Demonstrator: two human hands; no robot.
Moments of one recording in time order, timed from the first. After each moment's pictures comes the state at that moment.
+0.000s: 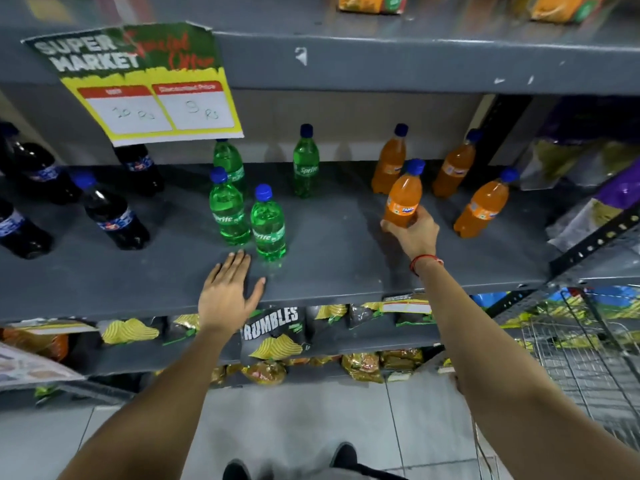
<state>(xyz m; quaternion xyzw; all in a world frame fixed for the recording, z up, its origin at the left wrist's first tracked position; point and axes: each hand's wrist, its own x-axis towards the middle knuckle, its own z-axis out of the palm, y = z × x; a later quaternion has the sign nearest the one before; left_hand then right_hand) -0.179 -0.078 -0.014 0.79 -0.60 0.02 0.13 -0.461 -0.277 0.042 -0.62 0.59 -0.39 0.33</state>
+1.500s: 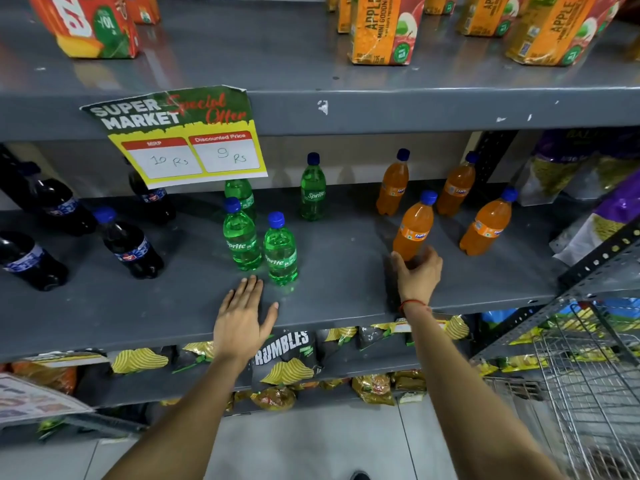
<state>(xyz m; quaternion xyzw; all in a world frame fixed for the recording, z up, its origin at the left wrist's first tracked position) -0.182 -0.080 -0.007 0.79 -0.60 0.00 0.12 -0.446 -0.243 0.011 -0.51 0.66 -0.48 0.28</state>
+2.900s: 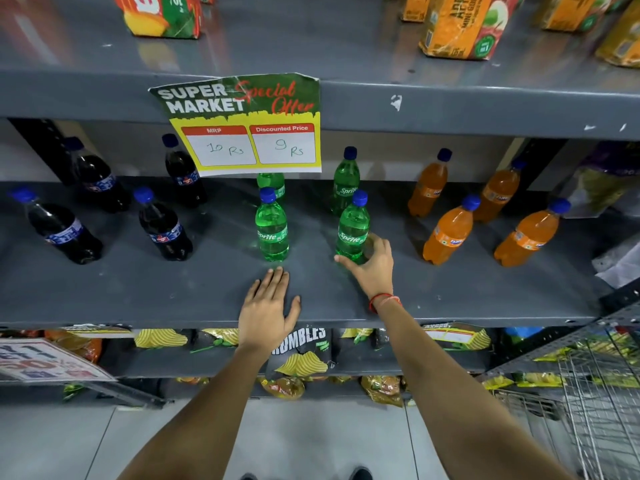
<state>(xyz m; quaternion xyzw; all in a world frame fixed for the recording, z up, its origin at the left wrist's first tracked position) -0.181 -0.078 -0.010 0.78 -0.61 0.01 0.16 -0.339 -0.228 0.011 -0.69 0.52 -0.38 0.32</state>
